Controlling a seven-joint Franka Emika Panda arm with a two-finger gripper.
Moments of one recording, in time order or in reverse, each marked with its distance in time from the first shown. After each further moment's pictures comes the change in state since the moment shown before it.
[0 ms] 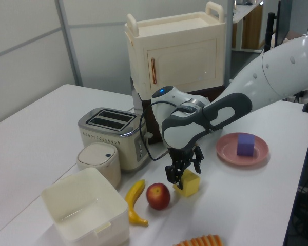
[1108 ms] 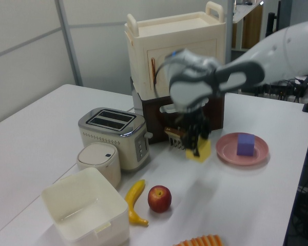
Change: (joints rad) arm -0.130 -0.102 -0.013 0.166 0.021 -0.298 -0.323
